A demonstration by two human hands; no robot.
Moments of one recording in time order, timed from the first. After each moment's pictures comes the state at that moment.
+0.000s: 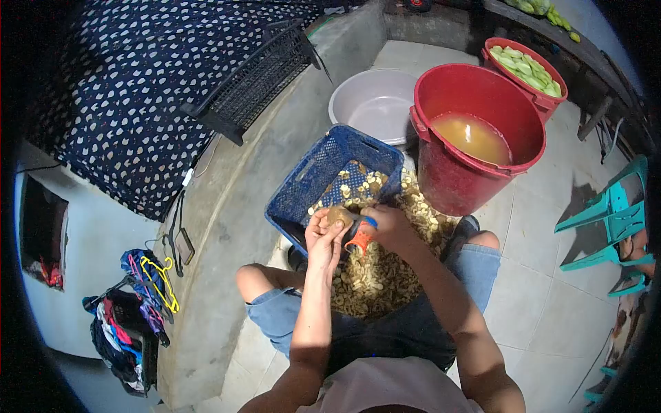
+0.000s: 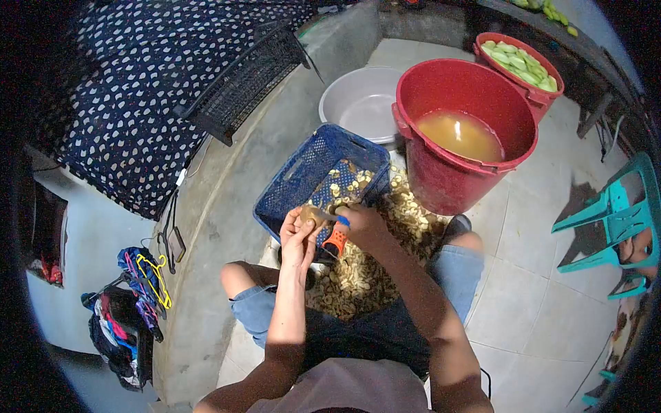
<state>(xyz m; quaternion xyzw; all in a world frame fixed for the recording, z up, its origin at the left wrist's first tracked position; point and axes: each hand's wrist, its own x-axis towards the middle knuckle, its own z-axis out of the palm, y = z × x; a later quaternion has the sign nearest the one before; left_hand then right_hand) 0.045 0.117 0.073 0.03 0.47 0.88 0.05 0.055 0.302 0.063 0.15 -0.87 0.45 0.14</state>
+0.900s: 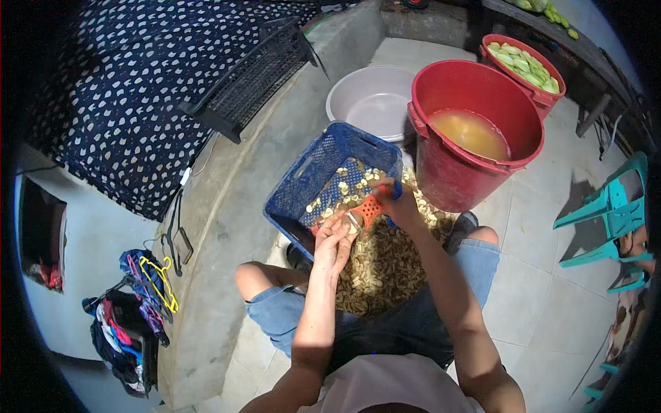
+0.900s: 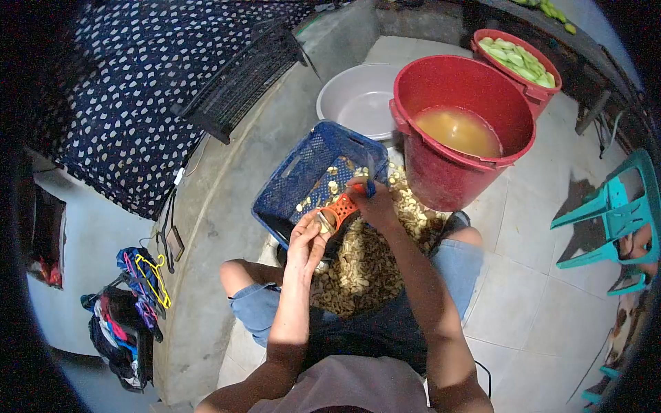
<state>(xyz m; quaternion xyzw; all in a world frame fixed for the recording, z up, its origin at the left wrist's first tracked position) 0.057 0.123 0.060 0.01 0.35 0.92 0.16 0.025 0.323 0.040 0.02 -0.69 0.70 0.16</state>
